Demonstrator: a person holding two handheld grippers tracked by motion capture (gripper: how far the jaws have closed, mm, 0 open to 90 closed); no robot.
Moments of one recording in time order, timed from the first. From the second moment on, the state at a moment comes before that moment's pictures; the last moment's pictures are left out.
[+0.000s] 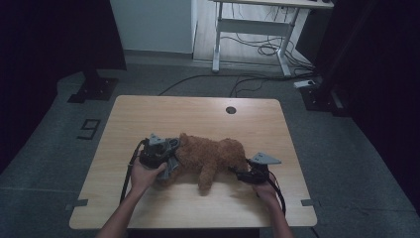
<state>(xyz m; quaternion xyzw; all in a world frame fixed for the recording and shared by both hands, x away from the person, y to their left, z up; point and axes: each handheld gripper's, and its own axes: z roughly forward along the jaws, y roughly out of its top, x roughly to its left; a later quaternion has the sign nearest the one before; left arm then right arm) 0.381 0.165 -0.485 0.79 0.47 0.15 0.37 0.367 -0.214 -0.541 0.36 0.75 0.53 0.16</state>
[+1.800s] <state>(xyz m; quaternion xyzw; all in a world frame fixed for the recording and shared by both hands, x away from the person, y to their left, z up) 0.386 0.117 -0.446 0.81 0.41 0.18 0.39 0.366 -0.213 -0.541 0.36 0.75 0.53 0.16</state>
